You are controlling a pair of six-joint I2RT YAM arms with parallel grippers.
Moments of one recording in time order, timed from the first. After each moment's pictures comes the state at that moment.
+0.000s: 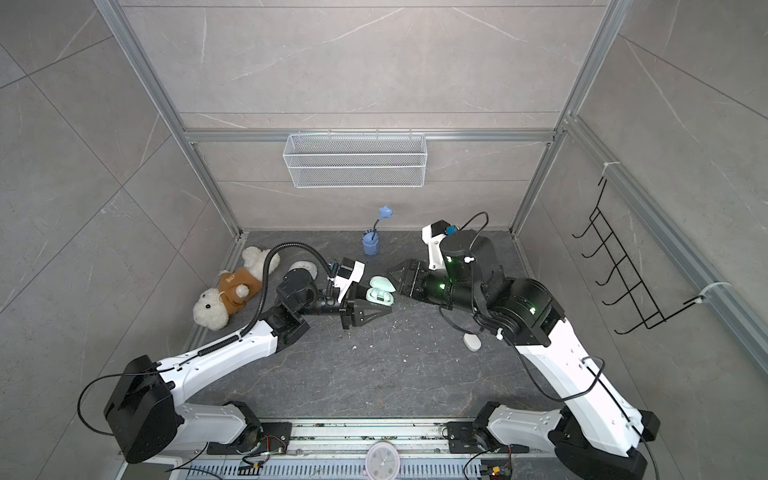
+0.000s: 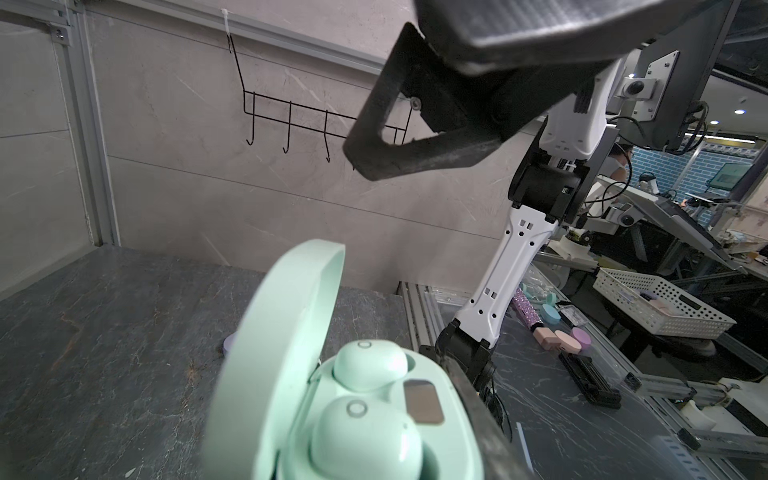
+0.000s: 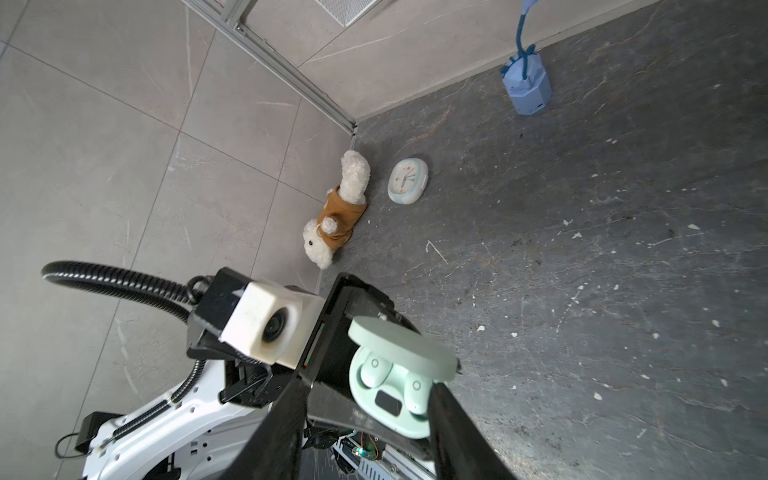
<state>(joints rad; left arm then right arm) -0.76 1.33 0.90 0.54 0.90 -0.26 0.77 1.22 1.76 -1.05 -0.05 0.82</state>
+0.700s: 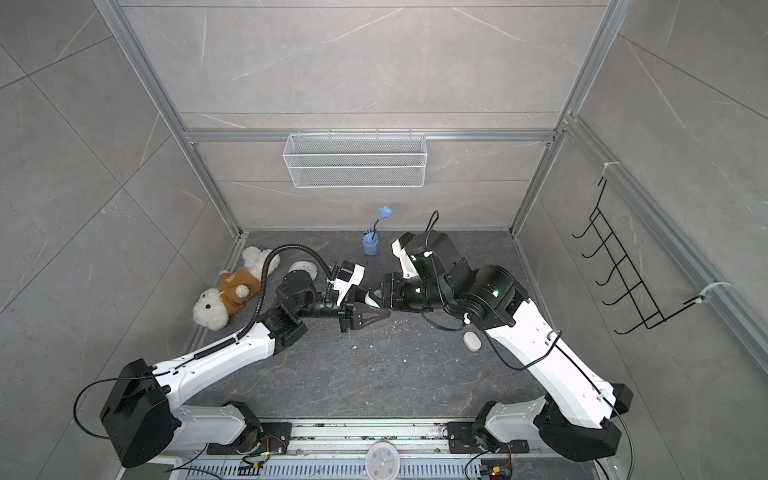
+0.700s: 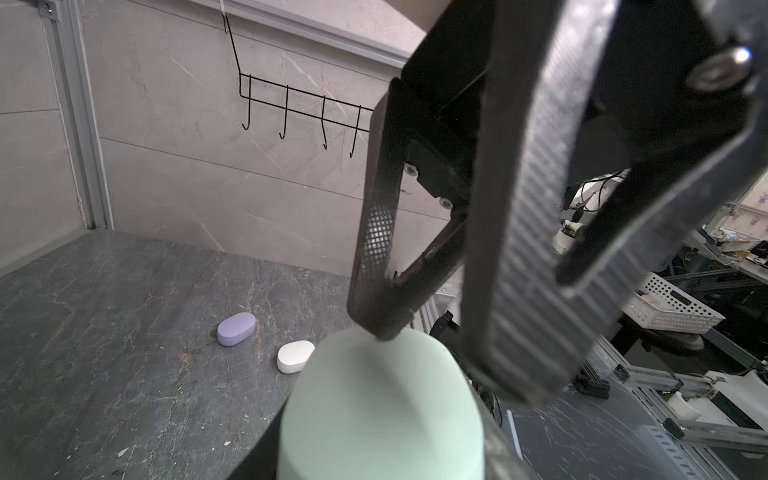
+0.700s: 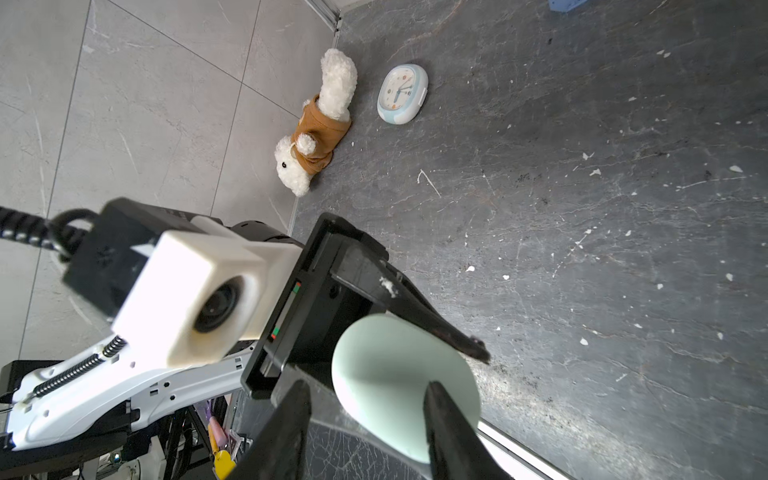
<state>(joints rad) -0.76 1.31 0.89 0.49 0.91 -0.26 0.84 1.33 1.79 -1.16 -0.15 0.77</state>
